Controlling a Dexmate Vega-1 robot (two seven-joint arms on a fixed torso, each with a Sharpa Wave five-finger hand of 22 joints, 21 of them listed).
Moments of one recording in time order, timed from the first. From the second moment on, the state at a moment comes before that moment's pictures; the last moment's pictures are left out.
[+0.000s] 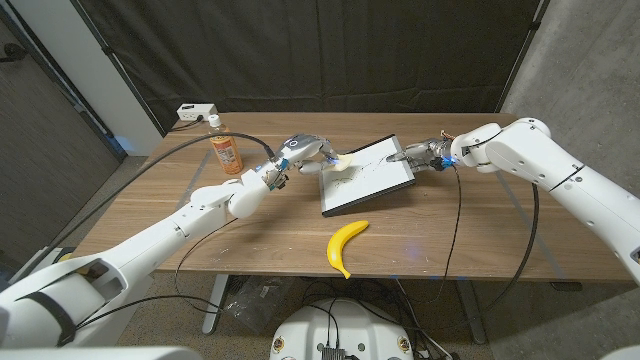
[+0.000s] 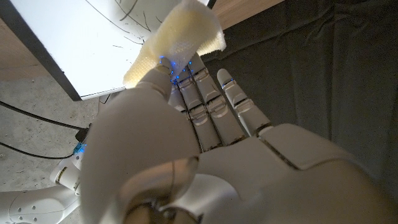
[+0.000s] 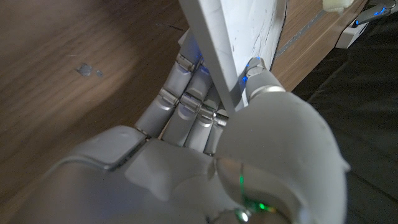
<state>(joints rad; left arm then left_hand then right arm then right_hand) 0.62 0.67 0.74 -1.40 0.76 -0.45 0.49 1.19 0.10 0.37 -0.12 0.19 1.04 -0.02 0.36 0.22 1.09 -0.16 0.31 0.47 1.05 -0.18 0.22 0.21 0.55 -0.05 0.28 0.19 -0.58 -0.85 -0.51 -1.89 0.72 -0.92 -0.01 1.11 0.05 0.35 -0.14 0.17 0.93 -0.03 0.33 0.33 1.15 -0.11 0.43 0.29 1.30 -0.22 0.36 0.41 1.06 -0.18 0.90 0.30</state>
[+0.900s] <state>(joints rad) 0.56 0.58 0.87 -1.23 0.84 -0.48 0.65 1.20 0.09 0.38 -0.11 0.19 1.04 -0.02 0.35 0.20 1.09 -0.15 0.31 0.49 1.05 -0.18 0.22 0.21 0.55 -0.05 0.27 0.19 -0.58 -0.85 -0.51 -1.89 0.73 -0.91 -0.03 1.11 0.05 0.35 -0.14 0.17 0.93 -0.03 0.33 0.33 1.15 -0.10 0.42 0.29 1.30 -0.22 0.36 0.41 1.06 -0.18 0.91 0.29</state>
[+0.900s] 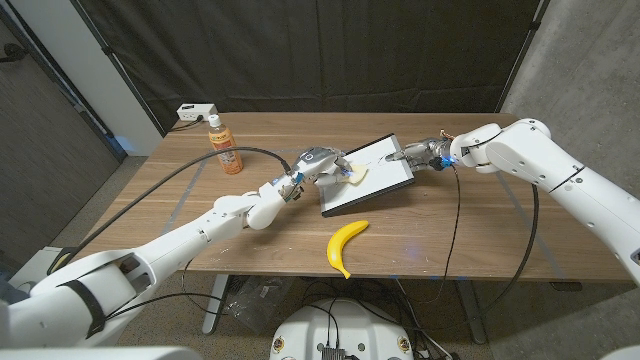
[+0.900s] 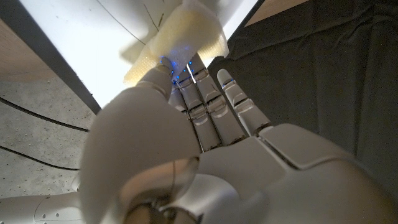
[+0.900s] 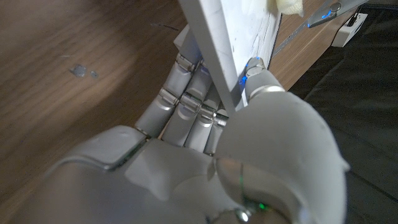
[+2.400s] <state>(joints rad) 0.46 0.46 0.96 -1.07 0.78 -0.52 0.67 1.20 0.09 0.39 -0.10 0.19 1.04 -0.02 0.35 0.20 1.10 -0.15 0.29 0.51 1.05 -0.17 0.22 0.22 0.54 -0.05 0.26 0.19 -0.58 -0.85 -0.52 -1.91 0.74 -0.94 -0.04 1.12 0.05 0.34 -0.15 0.17 0.93 -0.03 0.32 0.33 1.16 -0.11 0.42 0.29 1.30 -0.22 0.36 0.42 1.05 -0.18 0.93 0.29</state>
